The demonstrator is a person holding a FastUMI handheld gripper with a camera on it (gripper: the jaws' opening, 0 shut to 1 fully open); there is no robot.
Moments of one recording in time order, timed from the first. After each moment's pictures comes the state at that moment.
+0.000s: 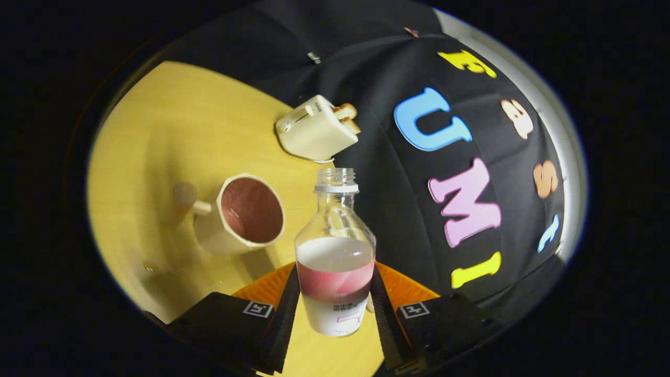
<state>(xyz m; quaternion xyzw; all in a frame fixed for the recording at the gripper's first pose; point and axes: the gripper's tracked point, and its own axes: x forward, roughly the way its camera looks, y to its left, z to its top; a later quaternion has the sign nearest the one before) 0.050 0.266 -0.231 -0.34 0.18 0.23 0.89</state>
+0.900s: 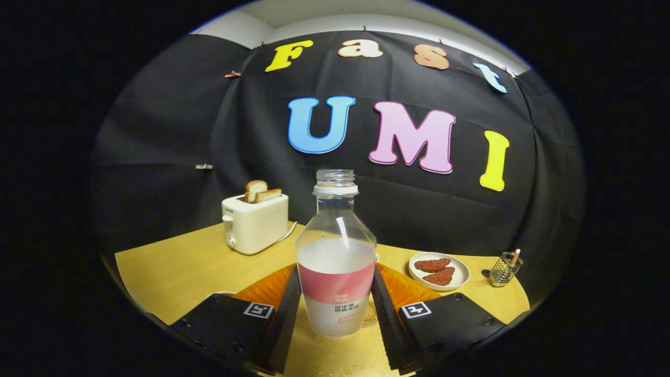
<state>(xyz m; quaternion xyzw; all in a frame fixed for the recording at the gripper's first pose) 0.120 0.222 -0.196 0.06 0.12 0.15 0.98</state>
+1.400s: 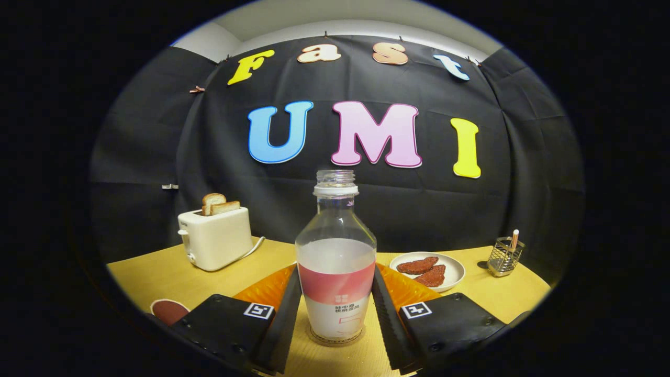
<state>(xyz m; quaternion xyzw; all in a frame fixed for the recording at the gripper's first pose) 0.172 0.183 -0.261 0.08 0.11 0.07 0.99</state>
